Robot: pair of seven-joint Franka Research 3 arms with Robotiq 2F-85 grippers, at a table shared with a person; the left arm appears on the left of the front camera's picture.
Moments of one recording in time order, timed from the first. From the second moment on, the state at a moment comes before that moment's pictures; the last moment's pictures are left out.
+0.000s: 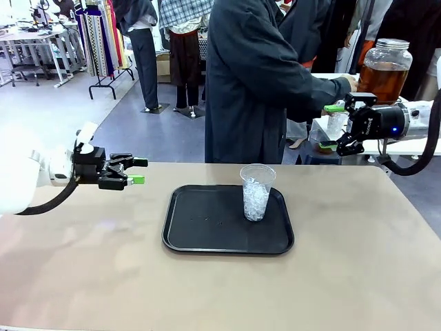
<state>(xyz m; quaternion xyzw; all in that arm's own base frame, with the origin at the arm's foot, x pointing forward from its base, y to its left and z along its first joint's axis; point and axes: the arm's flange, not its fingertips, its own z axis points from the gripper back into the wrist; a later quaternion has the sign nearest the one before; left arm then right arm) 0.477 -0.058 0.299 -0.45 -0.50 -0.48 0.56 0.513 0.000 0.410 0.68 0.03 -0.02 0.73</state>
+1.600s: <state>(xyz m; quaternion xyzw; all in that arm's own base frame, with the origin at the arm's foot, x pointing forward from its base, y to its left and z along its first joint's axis) 0.477 -0.058 0.299 -0.45 -0.50 -0.48 0.56 0.513 0.000 0.410 0.68 0.03 -0.02 0.73</state>
